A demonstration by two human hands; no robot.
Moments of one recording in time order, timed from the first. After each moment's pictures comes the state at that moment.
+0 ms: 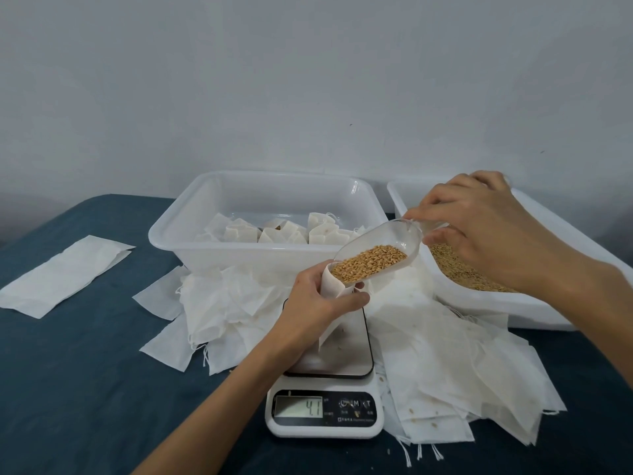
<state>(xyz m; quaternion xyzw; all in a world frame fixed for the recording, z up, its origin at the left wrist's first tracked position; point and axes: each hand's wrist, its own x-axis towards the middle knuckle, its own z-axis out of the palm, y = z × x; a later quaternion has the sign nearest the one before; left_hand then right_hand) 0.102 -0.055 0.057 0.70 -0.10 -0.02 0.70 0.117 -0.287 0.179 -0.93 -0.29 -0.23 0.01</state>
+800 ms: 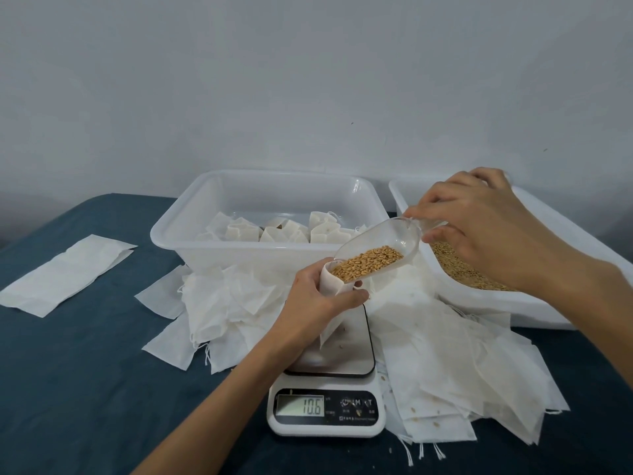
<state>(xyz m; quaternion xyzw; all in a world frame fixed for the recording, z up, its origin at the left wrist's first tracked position) 0.105 -0.053 0.055 0.70 -0.10 -0.01 0.70 0.118 -0.285 0.178 -0.93 -0.29 -0.23 0.00</state>
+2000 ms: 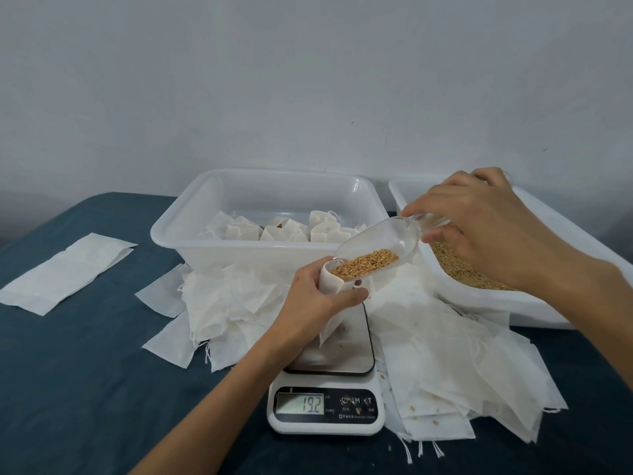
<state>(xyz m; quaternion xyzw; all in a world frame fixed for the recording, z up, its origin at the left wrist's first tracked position) 0.104 -0.052 0.056 0.69 -0.11 -0.01 0.71 0.116 -0.283 0.179 -0.93 -0.29 -0.23 0.01</state>
